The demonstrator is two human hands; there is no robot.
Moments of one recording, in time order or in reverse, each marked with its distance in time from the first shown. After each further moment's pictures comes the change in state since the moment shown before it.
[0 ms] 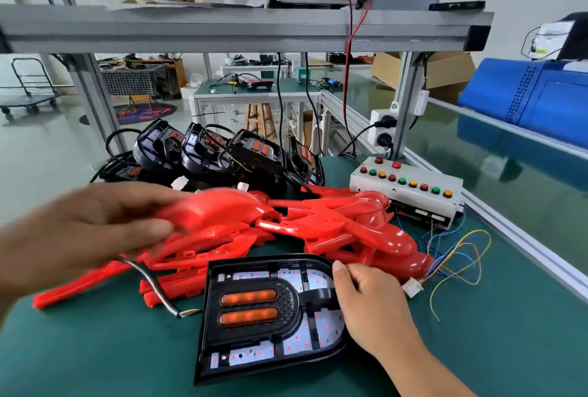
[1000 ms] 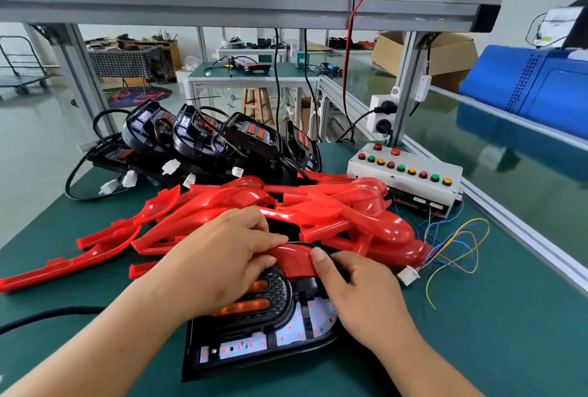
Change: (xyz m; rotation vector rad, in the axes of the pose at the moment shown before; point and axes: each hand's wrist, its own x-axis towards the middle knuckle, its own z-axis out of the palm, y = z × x) left_hand 0.051 0.015 0.117 0.400 -0.038 0.116; right_hand -0.002 0.000 -0.001 0.004 -0.031 -0.038
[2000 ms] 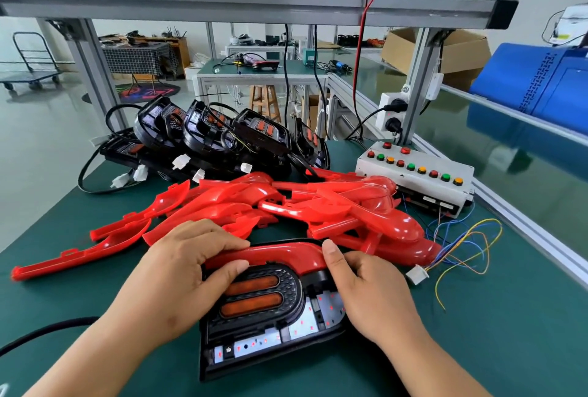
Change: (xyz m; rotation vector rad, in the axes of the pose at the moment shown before) left_hand -0.052 -0.015 -0.002 -0.153 0.254 -0.197; right_hand 0.001 -0.006 -0.002 -0.096 -0.067 0.051
